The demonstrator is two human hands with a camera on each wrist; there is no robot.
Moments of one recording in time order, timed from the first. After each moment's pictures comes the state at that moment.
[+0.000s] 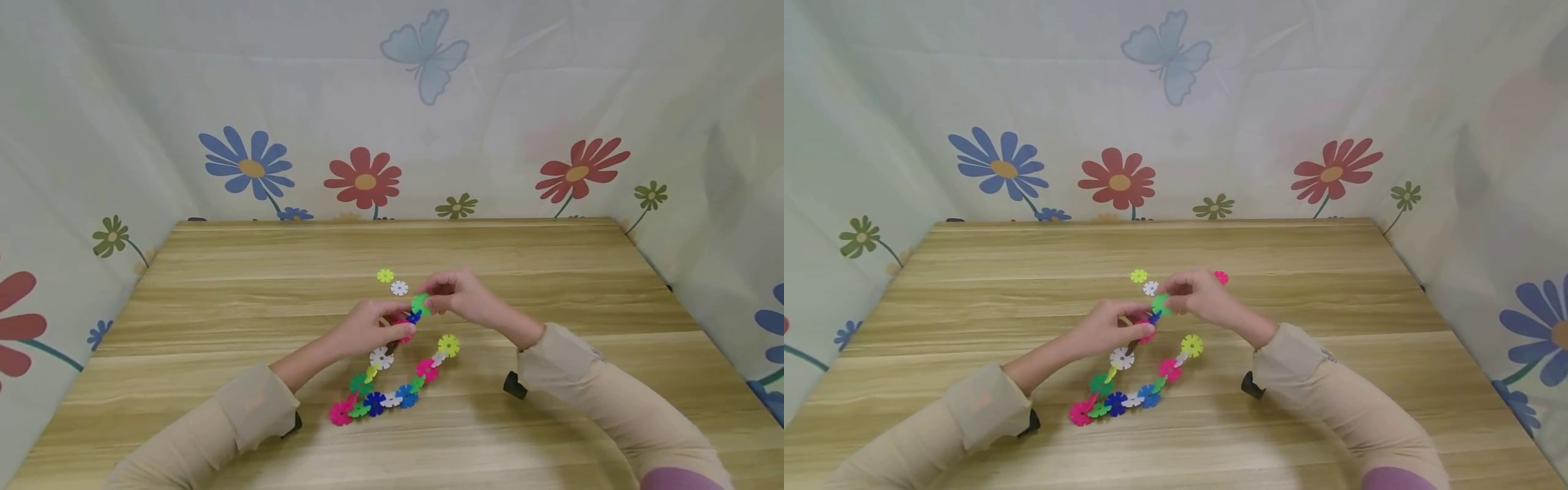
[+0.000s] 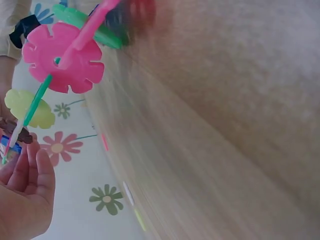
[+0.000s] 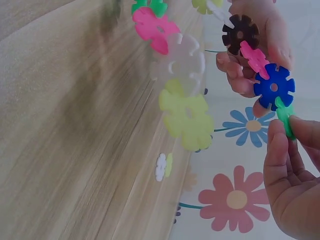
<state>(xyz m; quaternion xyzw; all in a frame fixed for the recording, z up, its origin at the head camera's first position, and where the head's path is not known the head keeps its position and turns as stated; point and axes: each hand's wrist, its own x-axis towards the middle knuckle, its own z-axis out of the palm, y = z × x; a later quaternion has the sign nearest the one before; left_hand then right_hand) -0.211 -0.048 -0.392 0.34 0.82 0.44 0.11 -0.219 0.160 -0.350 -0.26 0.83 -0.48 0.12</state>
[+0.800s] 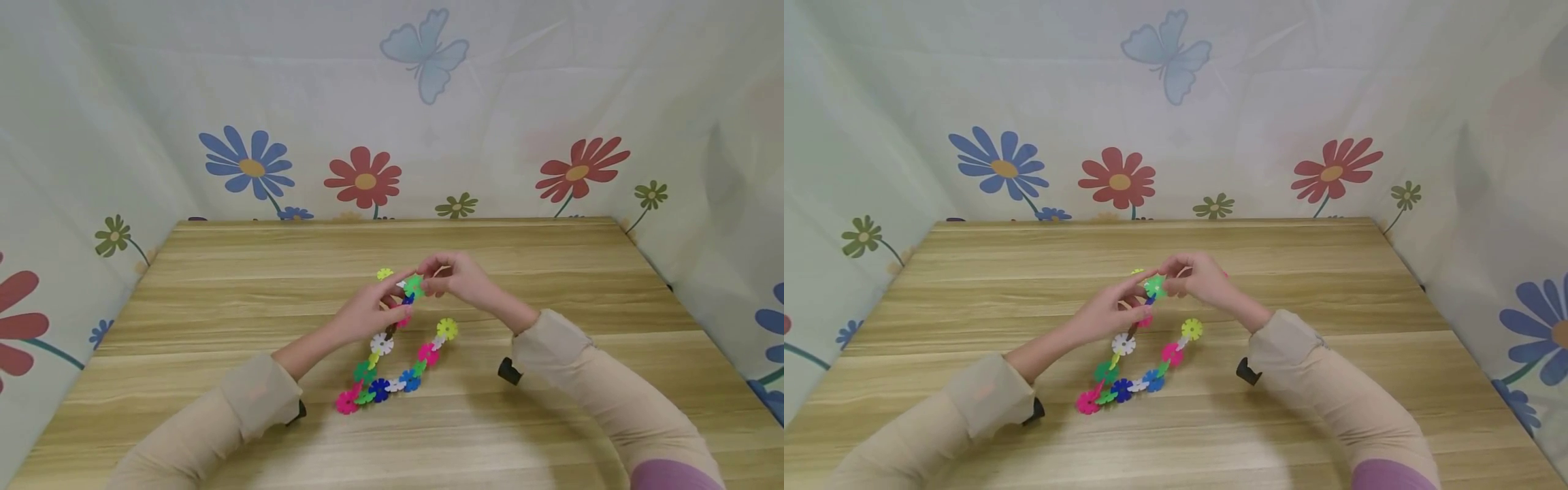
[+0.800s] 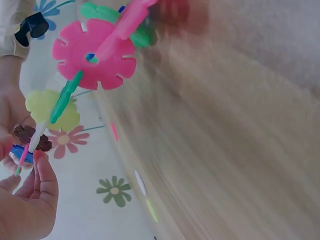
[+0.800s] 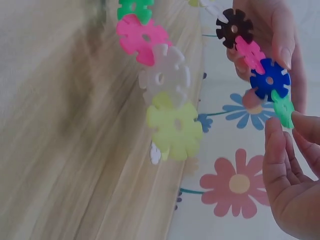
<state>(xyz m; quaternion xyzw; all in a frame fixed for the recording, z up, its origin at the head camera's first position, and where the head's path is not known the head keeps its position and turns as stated) -0.221 -0.043 -0.377 0.30 0.84 0.44 0.09 -0.241 0.160 -0.347 -0.21 0.82 -0.53 0.12</state>
